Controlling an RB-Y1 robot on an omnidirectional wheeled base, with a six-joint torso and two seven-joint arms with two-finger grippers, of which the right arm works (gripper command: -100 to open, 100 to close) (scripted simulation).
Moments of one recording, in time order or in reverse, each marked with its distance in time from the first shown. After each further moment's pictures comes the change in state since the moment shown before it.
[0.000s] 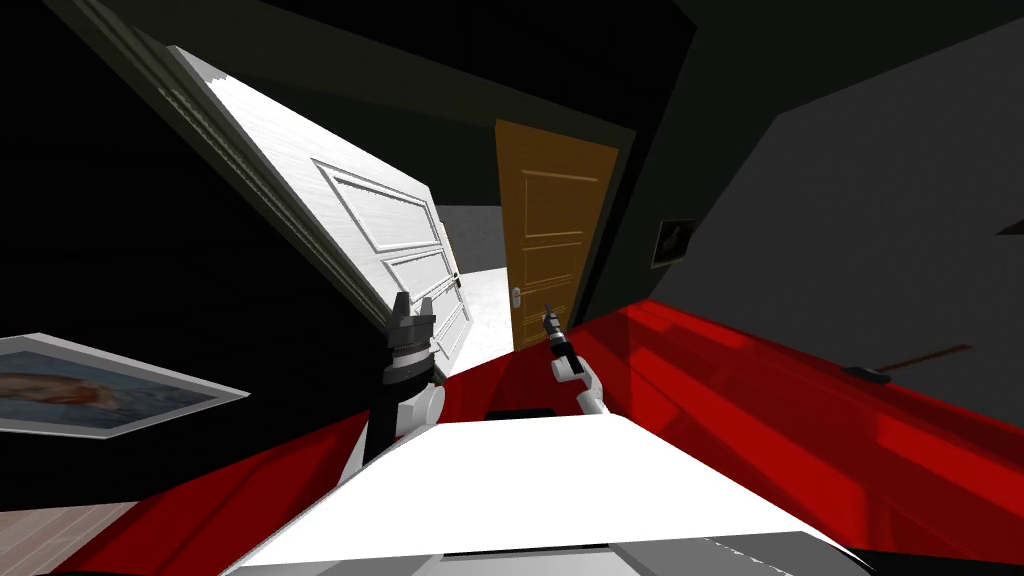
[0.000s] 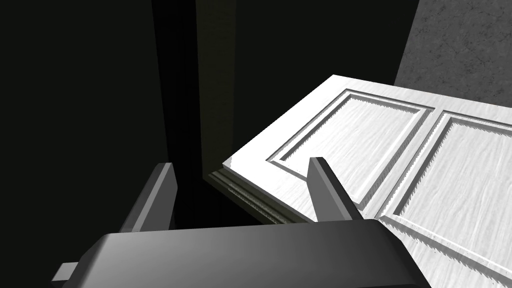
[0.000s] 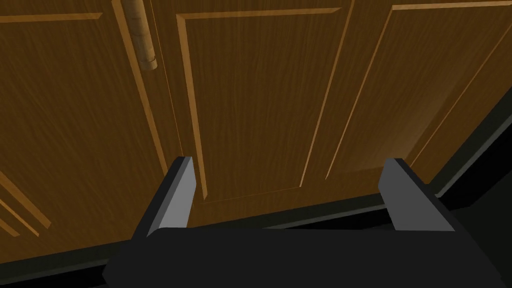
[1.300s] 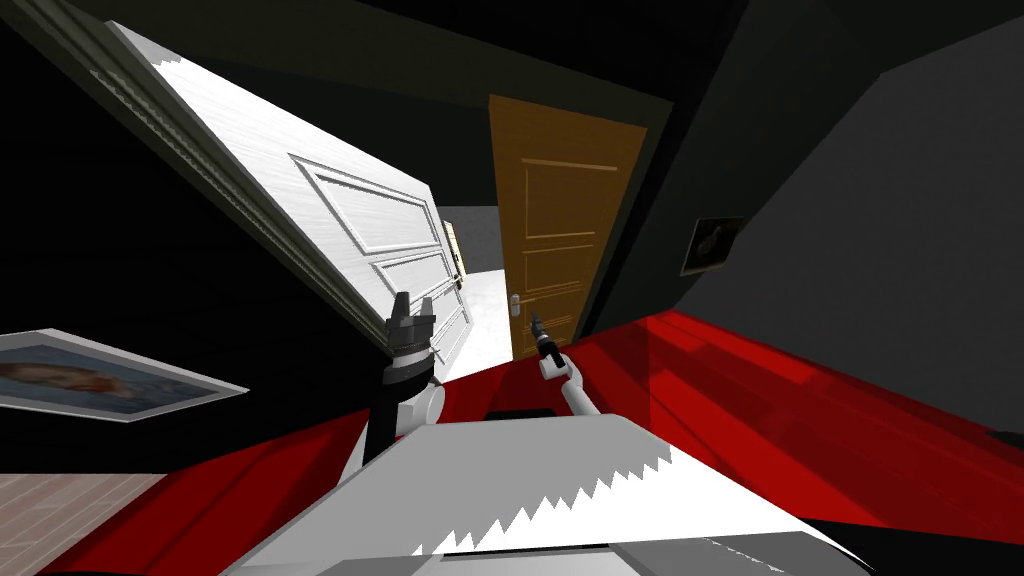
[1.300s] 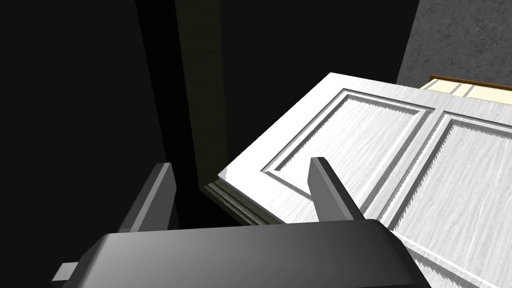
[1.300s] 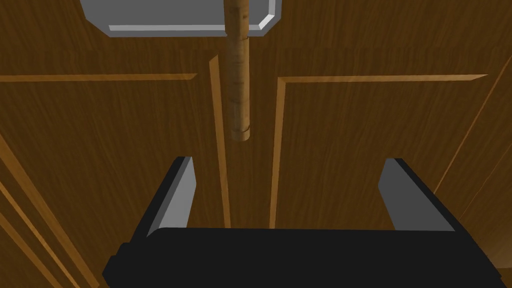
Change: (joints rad) arm -0.156 0.054 0.038 0.306 0.031 0.045 0.006
